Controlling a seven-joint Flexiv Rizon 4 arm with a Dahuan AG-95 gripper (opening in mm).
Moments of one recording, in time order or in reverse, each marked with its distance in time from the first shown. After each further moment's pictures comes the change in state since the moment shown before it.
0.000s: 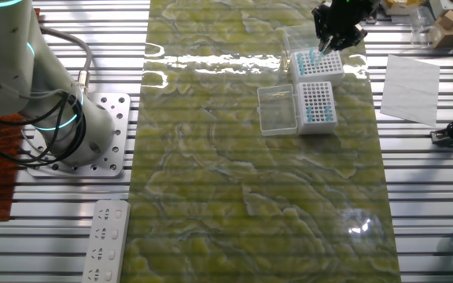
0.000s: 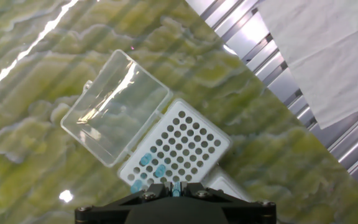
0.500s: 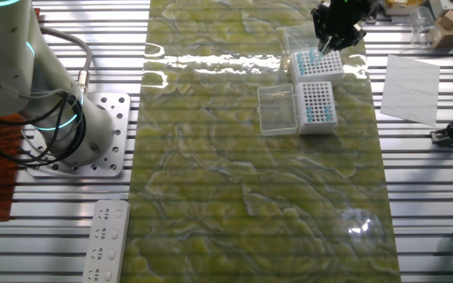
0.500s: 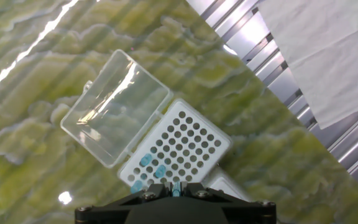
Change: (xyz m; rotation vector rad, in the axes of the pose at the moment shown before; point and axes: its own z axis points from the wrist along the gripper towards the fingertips) arm -0.001 0.000 0.001 0.004 -0.004 0.003
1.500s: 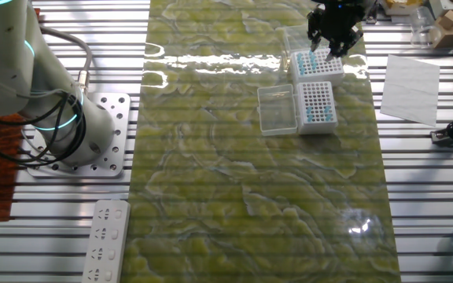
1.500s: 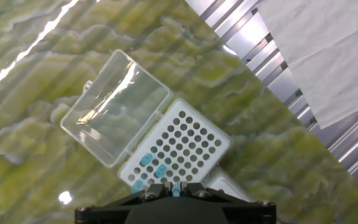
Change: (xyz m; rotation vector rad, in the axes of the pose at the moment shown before) arm 0.005 0.000 0.009 0.019 -0.027 -0.053
